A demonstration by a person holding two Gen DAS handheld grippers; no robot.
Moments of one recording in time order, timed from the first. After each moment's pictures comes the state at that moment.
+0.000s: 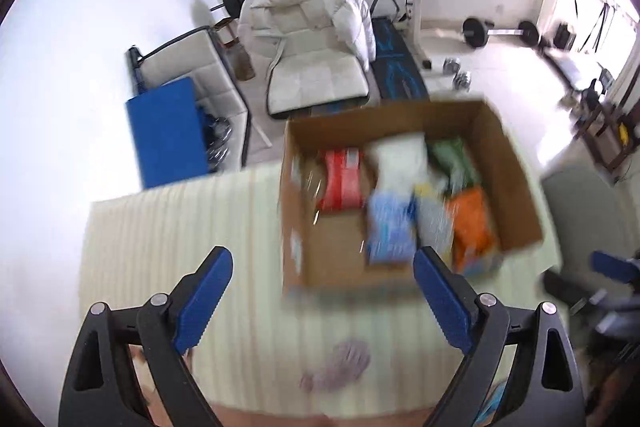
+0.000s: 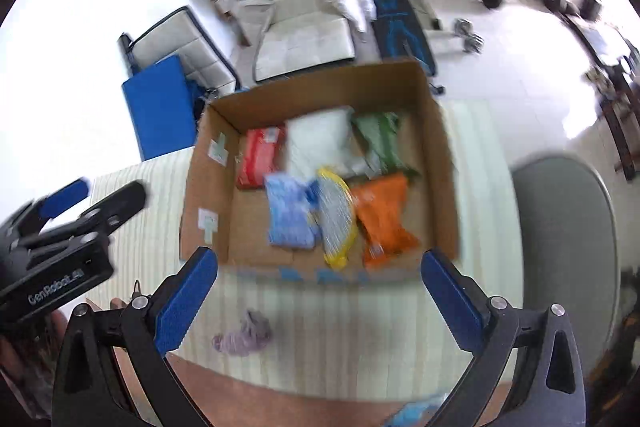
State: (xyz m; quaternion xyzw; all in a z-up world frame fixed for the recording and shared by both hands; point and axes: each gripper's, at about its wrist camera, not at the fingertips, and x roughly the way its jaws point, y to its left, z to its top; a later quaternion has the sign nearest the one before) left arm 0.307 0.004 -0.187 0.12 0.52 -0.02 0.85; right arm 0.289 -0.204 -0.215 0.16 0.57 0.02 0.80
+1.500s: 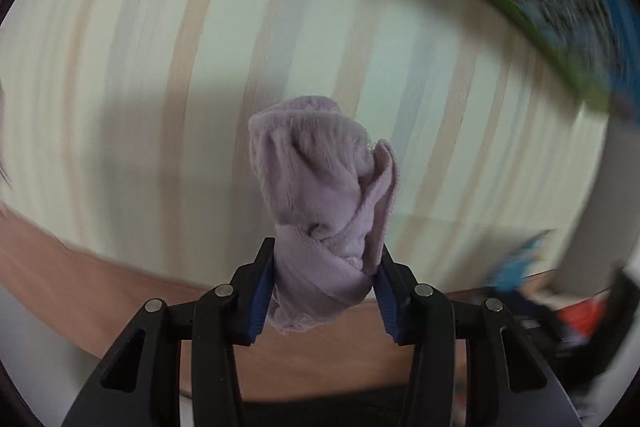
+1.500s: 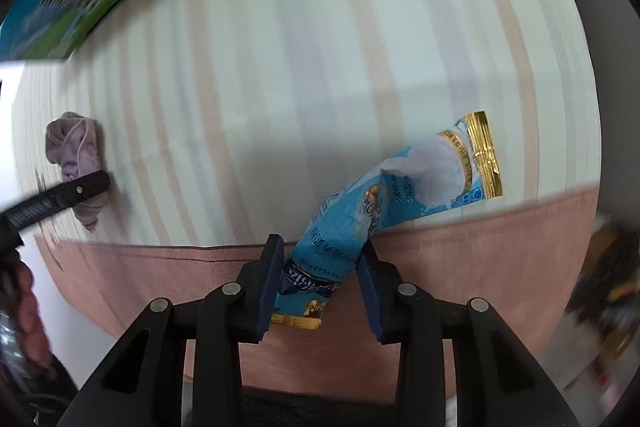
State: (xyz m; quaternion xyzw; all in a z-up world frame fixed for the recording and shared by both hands) left arm 0.277 0.109 -0.484 -0.17 0.82 -0.02 0.55; right arm 0.158 -0.168 -0.471 0.12 0.78 0.00 0.62
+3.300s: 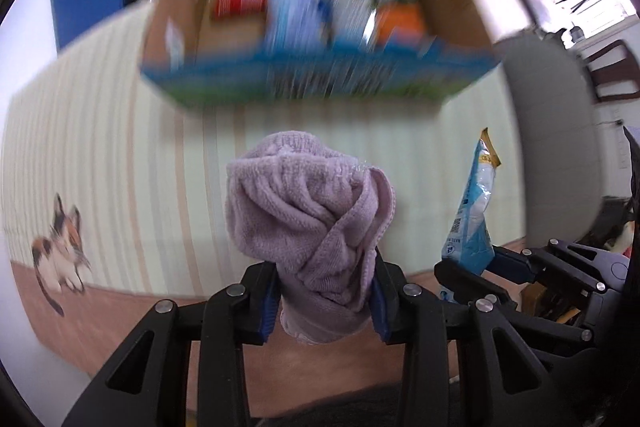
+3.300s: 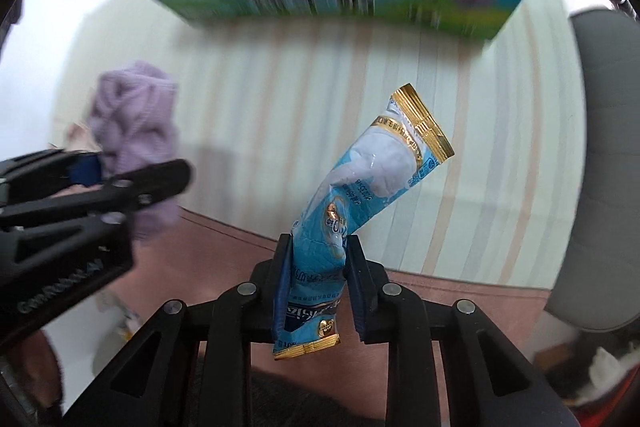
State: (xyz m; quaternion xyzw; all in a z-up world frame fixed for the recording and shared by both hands) left arm 0.248 -0.067 -0.267 0.02 0.68 -0.11 0.72; right arm 0.167 -0.101 -0.324 0.06 0.70 0.13 0.70
